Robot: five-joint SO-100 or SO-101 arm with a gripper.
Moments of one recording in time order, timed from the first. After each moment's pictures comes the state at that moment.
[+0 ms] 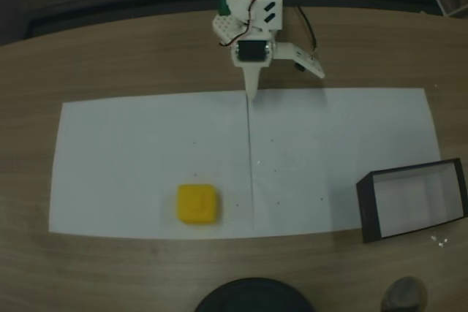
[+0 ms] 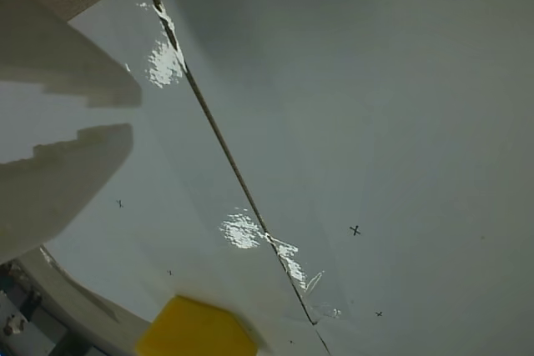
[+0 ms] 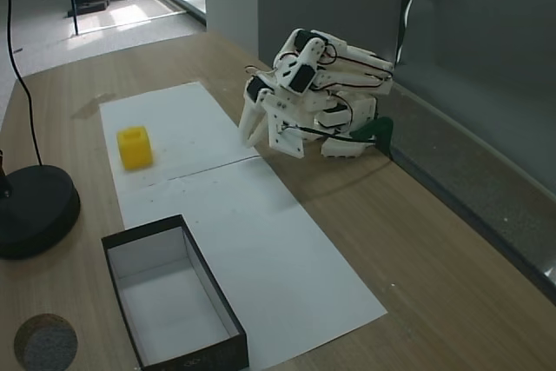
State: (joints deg) arm 3.0 197.9 174.8 73.7 2.6
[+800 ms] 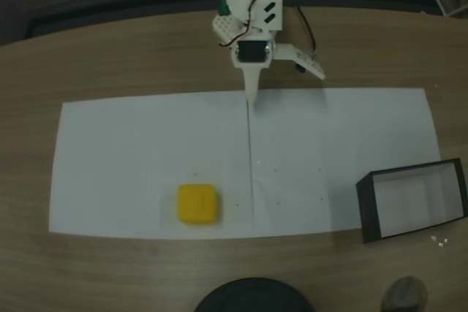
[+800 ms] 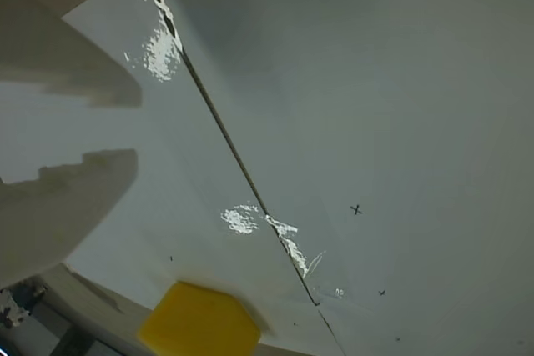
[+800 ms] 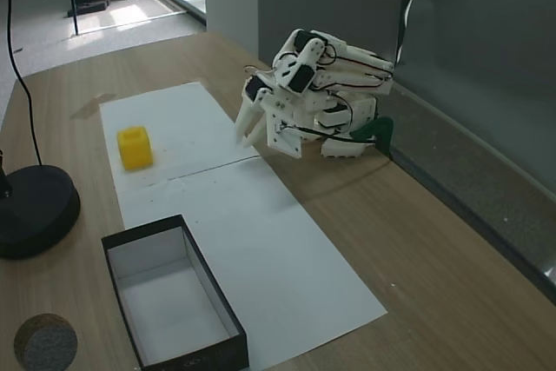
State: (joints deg) arm 3.7 197.9 174.8 70.0 2.5
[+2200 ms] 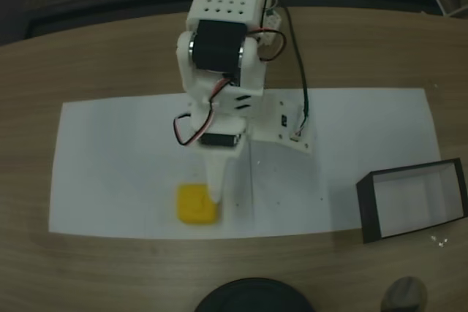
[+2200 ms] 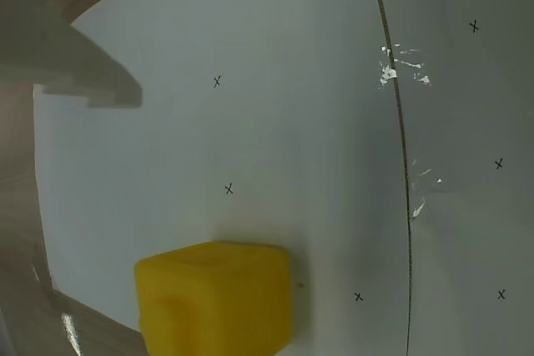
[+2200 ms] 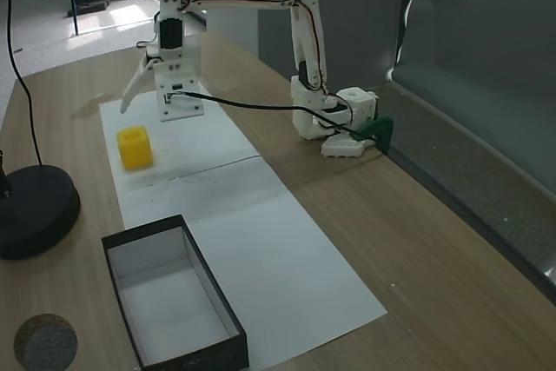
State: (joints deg) arm 11.6 80.9 71.2 92.9 -3.3
